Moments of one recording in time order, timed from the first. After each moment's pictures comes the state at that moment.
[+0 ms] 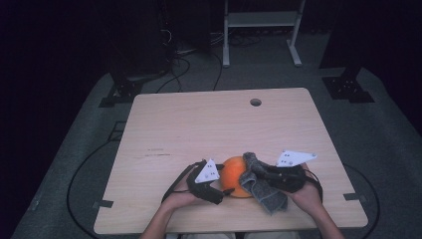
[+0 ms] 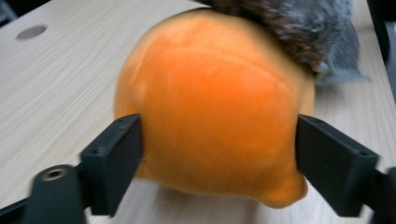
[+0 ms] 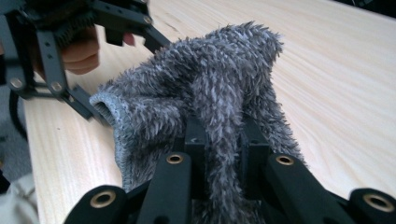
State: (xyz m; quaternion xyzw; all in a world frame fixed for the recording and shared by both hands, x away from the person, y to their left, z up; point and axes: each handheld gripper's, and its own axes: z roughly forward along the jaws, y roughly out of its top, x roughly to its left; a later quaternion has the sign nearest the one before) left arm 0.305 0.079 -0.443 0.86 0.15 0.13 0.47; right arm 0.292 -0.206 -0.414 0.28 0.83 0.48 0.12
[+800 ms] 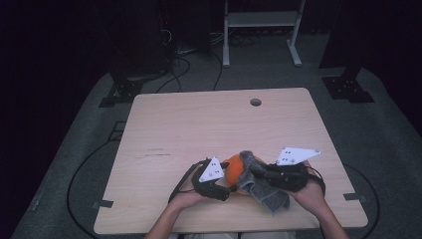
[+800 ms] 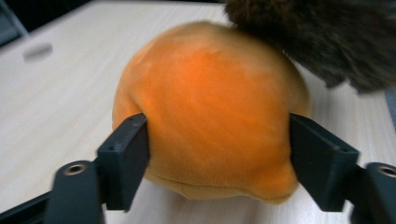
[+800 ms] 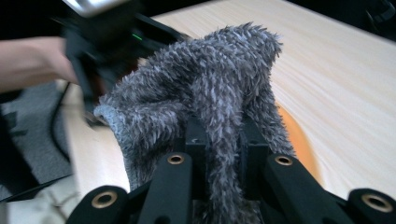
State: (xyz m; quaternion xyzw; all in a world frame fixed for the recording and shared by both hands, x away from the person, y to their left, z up) left arm 0.298 0.062 -0.435 0.85 0.12 0.16 0.49; right arm 0.279 -0.196 -0.377 0.24 0.83 0.49 0.12
